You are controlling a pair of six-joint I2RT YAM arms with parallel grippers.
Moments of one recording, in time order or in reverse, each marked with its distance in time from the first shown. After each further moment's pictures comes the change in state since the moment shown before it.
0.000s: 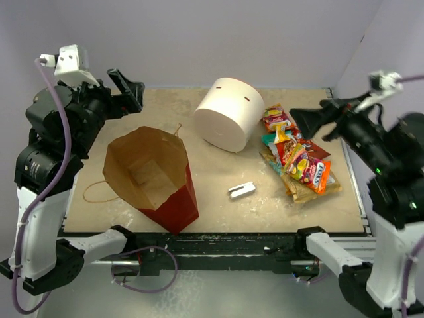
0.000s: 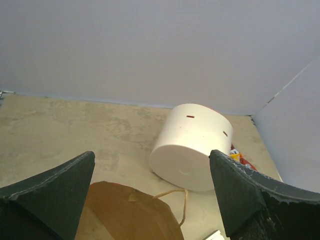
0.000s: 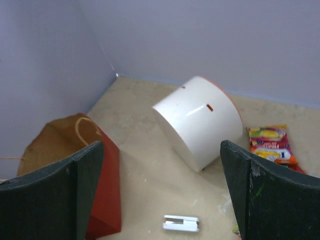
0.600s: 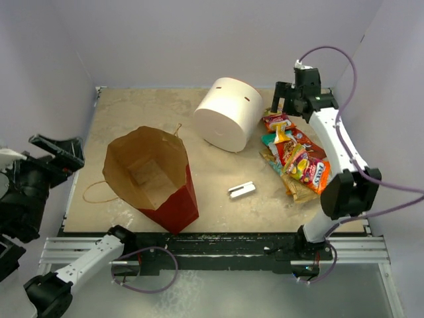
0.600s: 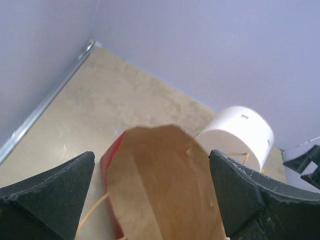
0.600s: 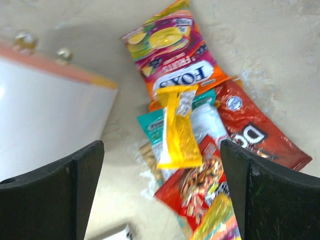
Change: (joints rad) left arm 0.002 -0.379 -0.053 -0.486 -0.309 -0.286; right arm -0.002 0.699 -0.132 0.116 0.515 -0.031
